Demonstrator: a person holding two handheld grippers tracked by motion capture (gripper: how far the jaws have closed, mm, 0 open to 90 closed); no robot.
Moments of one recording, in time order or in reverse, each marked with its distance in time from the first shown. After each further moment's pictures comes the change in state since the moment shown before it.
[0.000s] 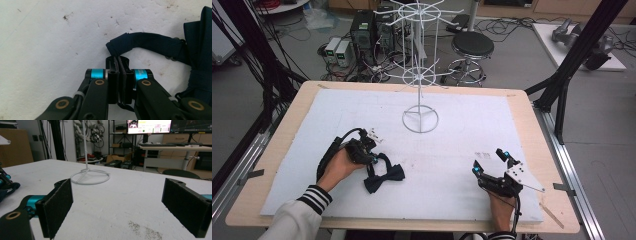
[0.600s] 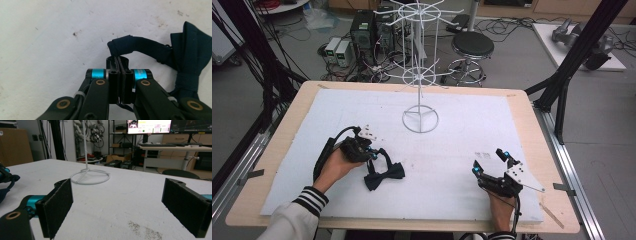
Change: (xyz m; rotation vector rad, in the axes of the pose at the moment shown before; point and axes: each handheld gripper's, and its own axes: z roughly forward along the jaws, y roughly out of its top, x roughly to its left) left arm 0.002 -0.006 -0.014 -0.167 0.004 -0.020; right arm 0.001 0.000 0.000 0.004 0.000 0.005
